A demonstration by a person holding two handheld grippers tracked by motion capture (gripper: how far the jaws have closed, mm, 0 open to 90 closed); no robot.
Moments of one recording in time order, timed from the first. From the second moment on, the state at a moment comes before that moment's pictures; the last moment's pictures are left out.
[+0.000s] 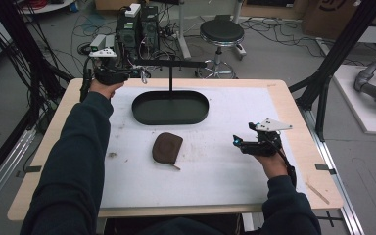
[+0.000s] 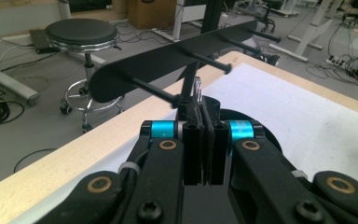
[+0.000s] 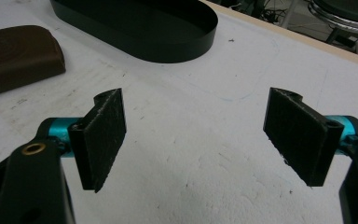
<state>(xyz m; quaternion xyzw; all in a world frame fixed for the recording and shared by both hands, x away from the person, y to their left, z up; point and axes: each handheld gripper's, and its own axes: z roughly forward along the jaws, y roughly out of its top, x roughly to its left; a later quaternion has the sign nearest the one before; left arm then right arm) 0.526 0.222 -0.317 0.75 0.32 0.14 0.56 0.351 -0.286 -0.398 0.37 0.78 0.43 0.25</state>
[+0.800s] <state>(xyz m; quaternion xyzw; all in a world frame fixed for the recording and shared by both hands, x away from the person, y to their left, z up) 0.543 0.210 -0.325 0.75 0.37 0.19 0.52 0.351 -0.289 -0.399 0.38 0.78 0.43 0.24</state>
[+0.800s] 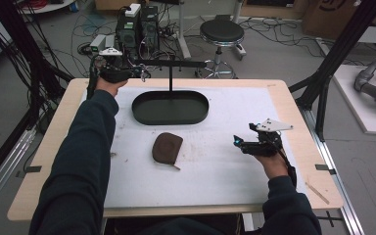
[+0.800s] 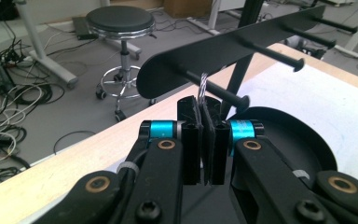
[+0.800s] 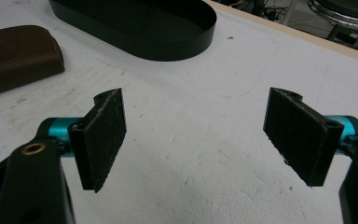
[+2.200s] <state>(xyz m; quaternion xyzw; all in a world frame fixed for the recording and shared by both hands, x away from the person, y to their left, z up) 0.372 0.208 -0.386 0.74 0.35 0.19 0.54 0.354 -0.268 -0.397 0.37 0.79 0.43 0.23</state>
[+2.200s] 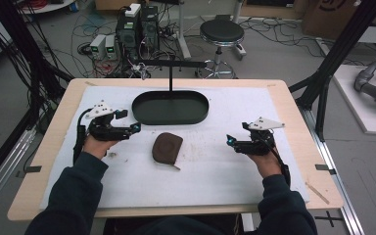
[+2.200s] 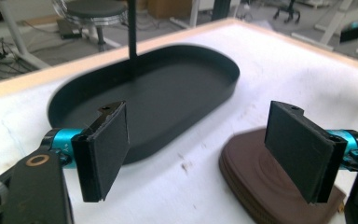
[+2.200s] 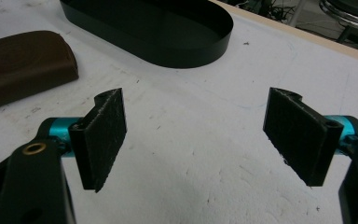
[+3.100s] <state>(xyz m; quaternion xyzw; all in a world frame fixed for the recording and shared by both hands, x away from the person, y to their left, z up) 0.349 0.165 -0.440 0.83 0.31 0.05 0.46 0.348 -0.268 -0.397 0.37 0.79 0.43 0.24</state>
